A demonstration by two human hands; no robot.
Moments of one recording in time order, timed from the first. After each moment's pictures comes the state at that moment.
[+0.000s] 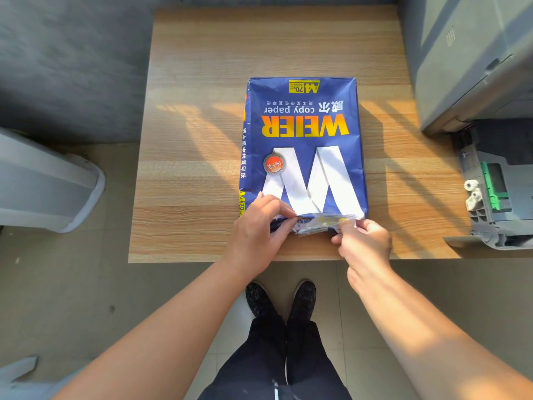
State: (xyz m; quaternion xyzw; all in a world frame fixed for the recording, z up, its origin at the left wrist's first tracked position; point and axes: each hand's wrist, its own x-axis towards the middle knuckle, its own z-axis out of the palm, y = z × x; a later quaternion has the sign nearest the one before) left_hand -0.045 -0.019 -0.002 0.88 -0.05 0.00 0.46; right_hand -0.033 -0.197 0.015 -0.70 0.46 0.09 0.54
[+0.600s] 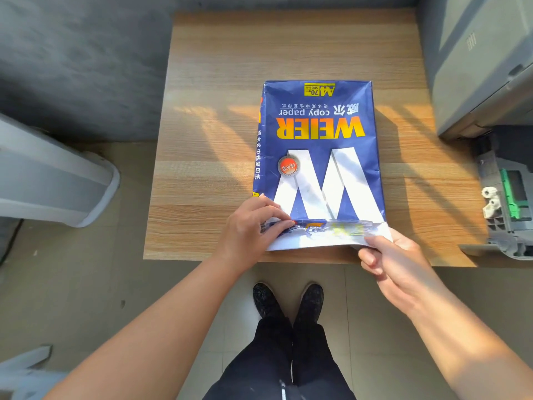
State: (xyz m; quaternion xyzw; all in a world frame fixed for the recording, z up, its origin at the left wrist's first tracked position) left_hand -0.044 0.016 -0.003 0.91 -0.05 0.01 0.42; right_hand -0.045 -0.235 0.043 -0.59 0.37 0.22 0.69
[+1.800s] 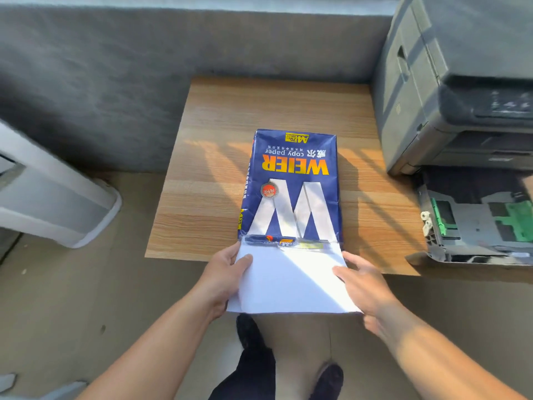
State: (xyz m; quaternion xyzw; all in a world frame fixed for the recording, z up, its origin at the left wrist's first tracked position) left_hand -0.122 -0.010 0.077 0.62 0.34 -0.23 0.67; right_hand -0.092 -0.255 0.096 -0.71 0.30 0.31 0.56
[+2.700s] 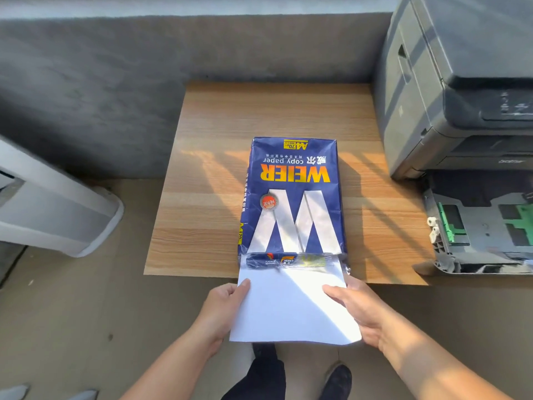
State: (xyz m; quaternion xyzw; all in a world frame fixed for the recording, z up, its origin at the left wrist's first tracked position) left_hand -0.140 -0.007 0.041 0.63 0.41 -0.25 0.60; right_hand -0.083 -0.256 0.057 -0.61 0.33 0.39 0.60
